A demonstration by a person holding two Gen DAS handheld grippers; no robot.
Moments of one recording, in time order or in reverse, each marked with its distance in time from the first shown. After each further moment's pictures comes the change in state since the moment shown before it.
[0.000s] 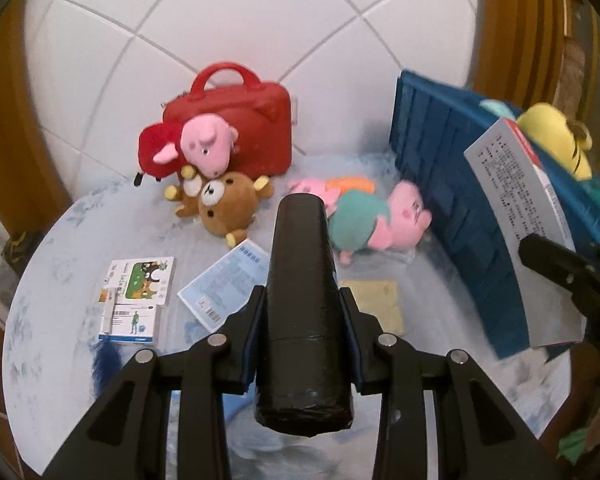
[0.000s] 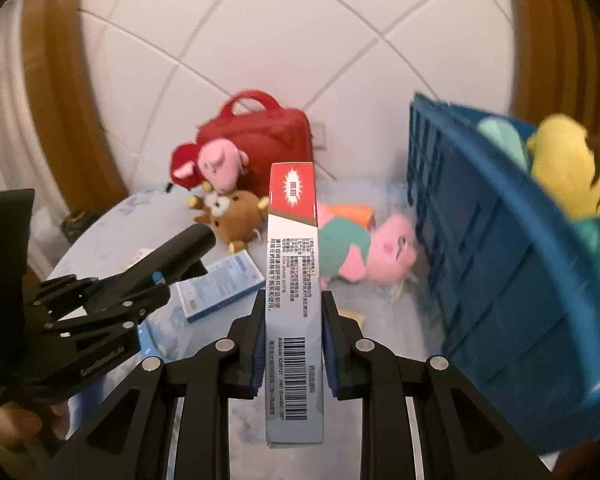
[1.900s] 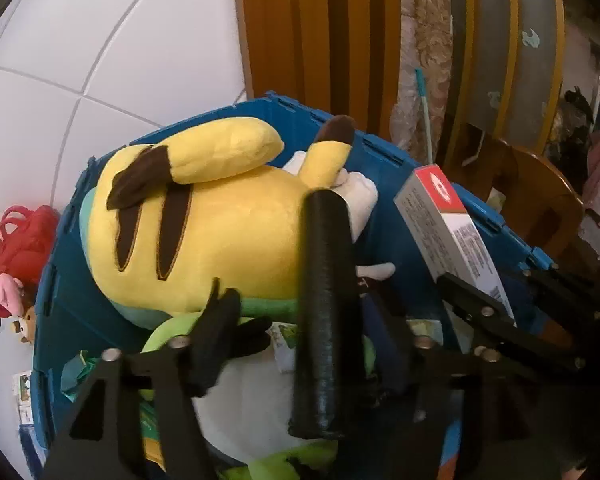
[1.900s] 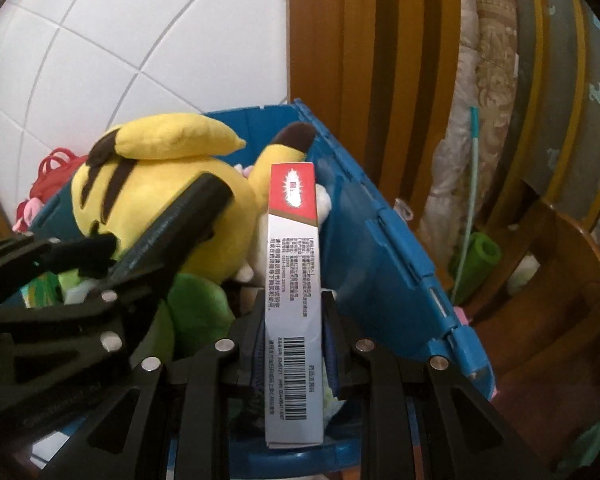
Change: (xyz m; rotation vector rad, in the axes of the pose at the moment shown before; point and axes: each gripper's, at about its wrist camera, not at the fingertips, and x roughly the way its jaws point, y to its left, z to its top) left arm -0.008 -0.472 0.086 0.307 0.006 -0.208; right arm -0.129 -0.423 -0.026 0.171 0.034 -0.343
